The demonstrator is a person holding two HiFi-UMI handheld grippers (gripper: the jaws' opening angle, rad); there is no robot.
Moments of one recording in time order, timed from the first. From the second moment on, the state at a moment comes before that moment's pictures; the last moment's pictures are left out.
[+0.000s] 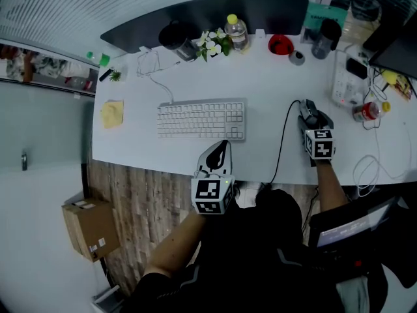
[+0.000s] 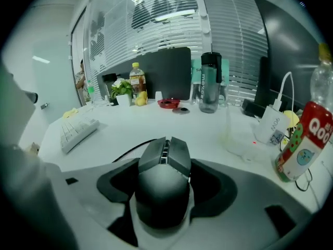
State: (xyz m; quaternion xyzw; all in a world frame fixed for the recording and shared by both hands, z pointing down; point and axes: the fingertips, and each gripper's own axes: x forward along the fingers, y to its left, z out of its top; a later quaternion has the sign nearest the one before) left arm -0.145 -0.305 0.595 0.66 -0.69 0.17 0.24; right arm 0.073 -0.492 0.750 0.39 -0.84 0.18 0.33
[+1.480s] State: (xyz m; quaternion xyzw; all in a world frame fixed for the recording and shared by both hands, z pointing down) left arm -0.153 -0.326 0.474 0.74 -0.65 0.10 0.15; right arm 0.059 -0.456 0.577 0.40 -0.87 0.19 0.23
